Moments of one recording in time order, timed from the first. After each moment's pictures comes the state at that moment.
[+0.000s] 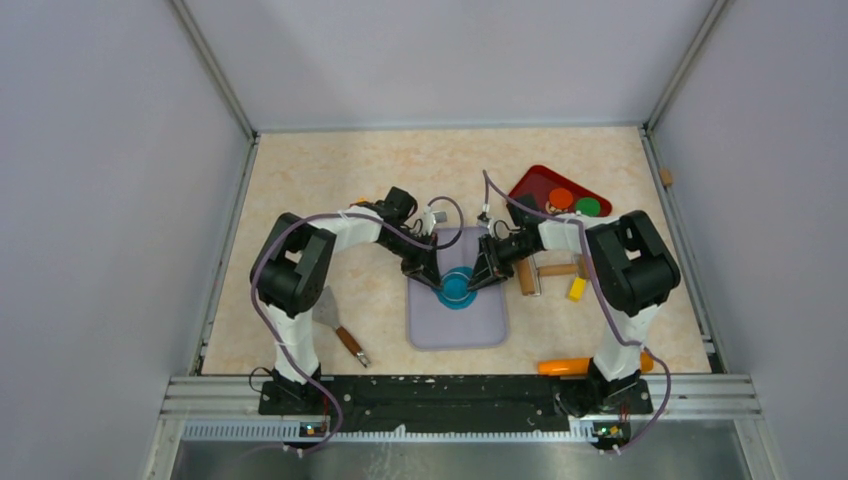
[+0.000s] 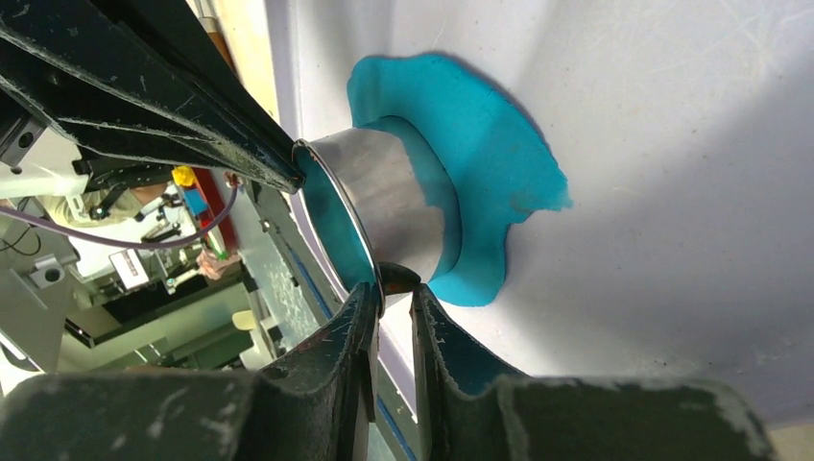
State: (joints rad) left arm -0.50 1.93 1.18 -0.52 0.85 -0.21; right arm 0.41 1.86 0.99 -0.35 -0.91 0.29
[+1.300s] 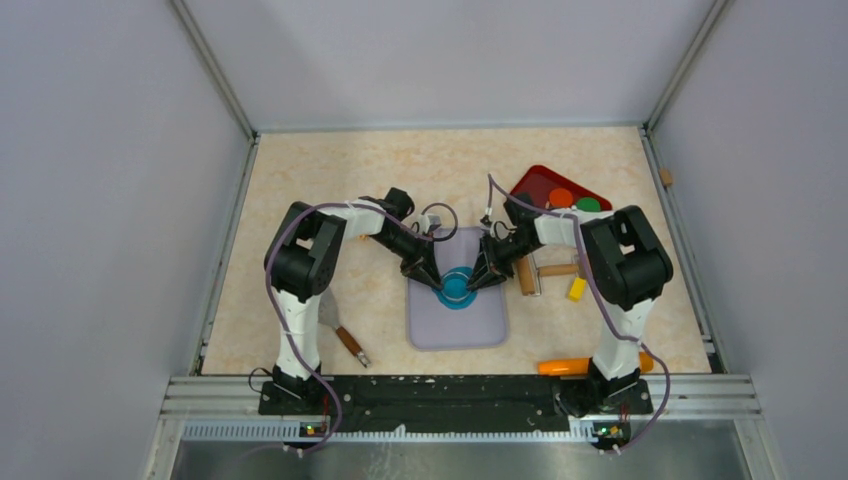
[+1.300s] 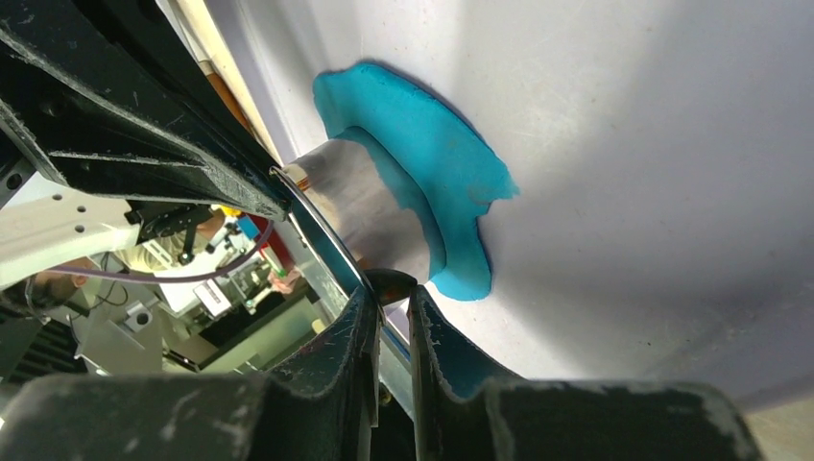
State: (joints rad) left arm -0.44 2.09 1.28 -0.65 0.97 -0.34; right arm 0.41 1.93 1.06 -0.47 -0.86 0.45
